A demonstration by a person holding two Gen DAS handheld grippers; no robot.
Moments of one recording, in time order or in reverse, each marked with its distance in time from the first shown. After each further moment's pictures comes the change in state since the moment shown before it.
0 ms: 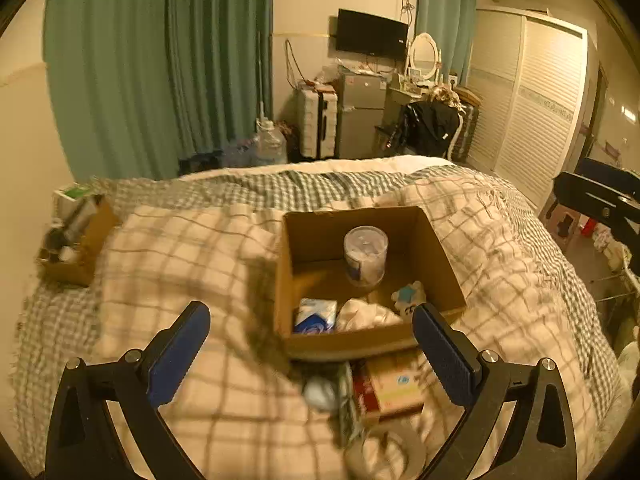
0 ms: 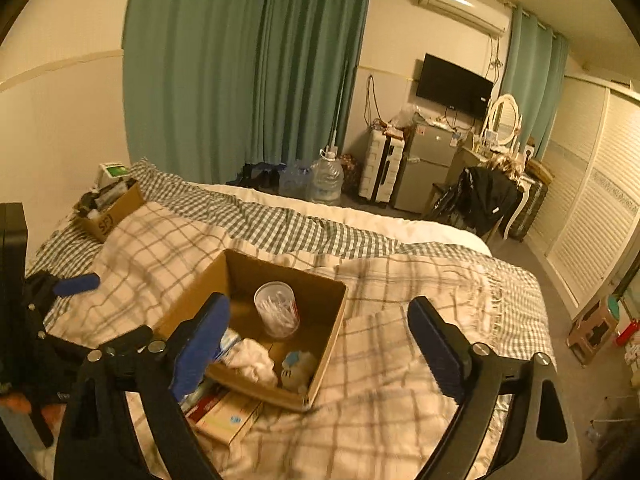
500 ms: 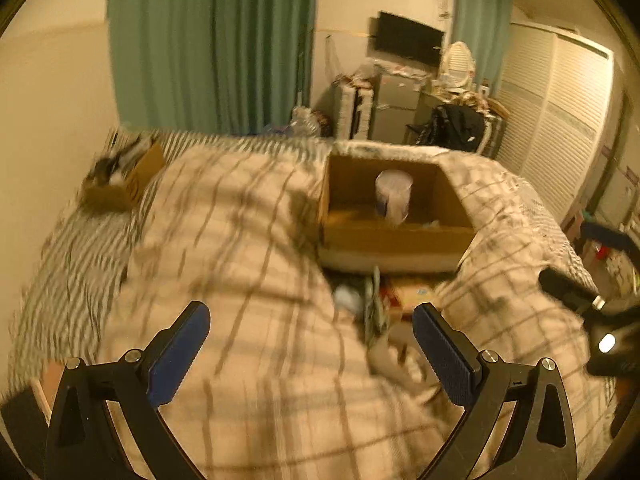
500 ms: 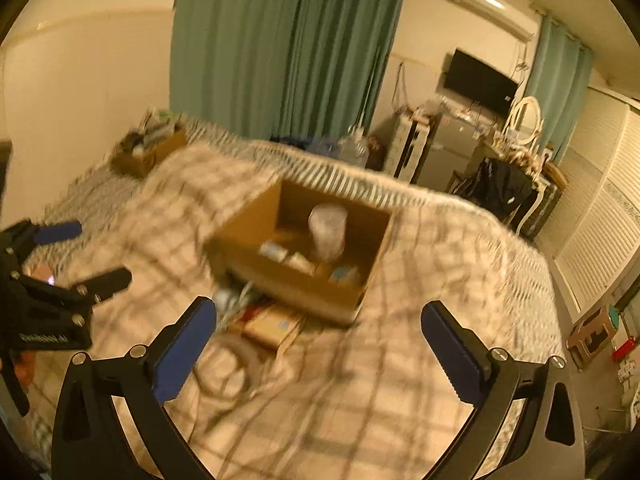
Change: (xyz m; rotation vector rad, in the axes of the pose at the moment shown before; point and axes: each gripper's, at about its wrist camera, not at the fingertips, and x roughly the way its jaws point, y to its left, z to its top) left arm -0.043 0.020 -0.111 -0.141 0.028 0.070; right arm -0.024 0.071 -0.116 -0.098 0.118 0.057
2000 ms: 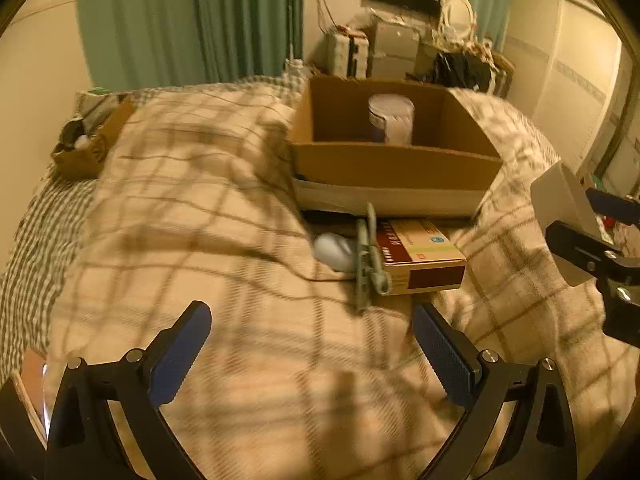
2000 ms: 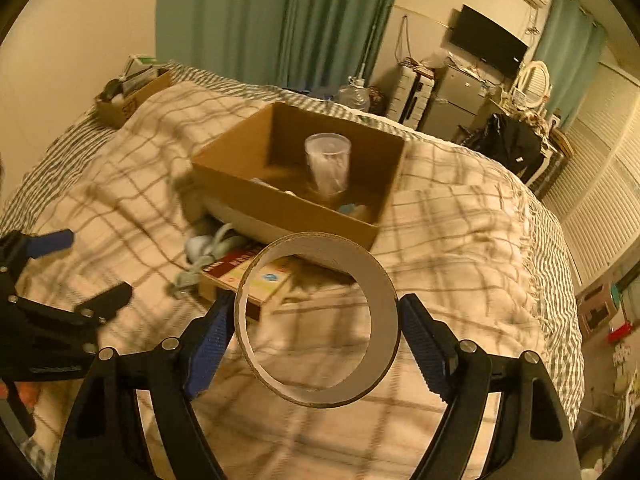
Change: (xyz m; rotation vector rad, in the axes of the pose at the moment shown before) left arm 0.081 -0.039 -0.022 0.079 0.169 0.011; right arm 0.063 -0.022 -0.020 0.027 0.136 -0.014
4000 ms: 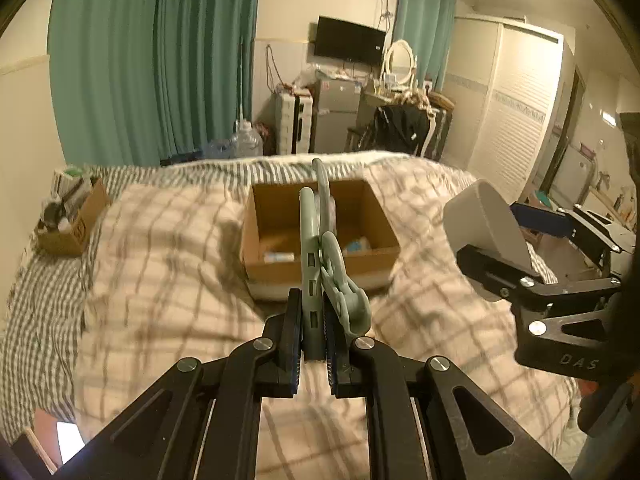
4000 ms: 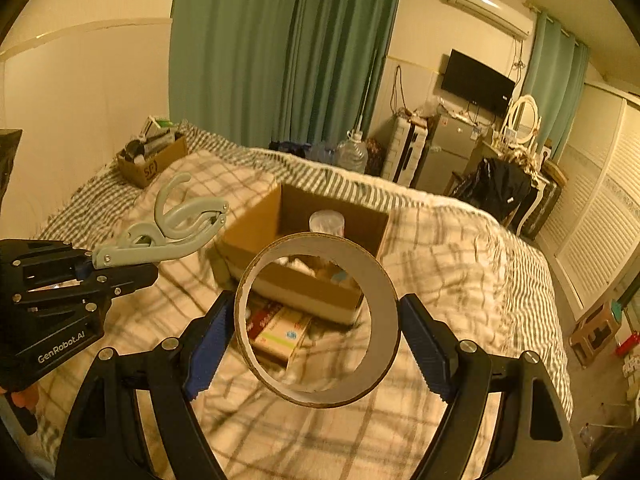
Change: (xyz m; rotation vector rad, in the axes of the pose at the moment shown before) left arm -0.114 -0.005 0.057 0.072 -0.222 -0.175; right arm -0.094 0.006 0.036 0.003 -0.210 0.008
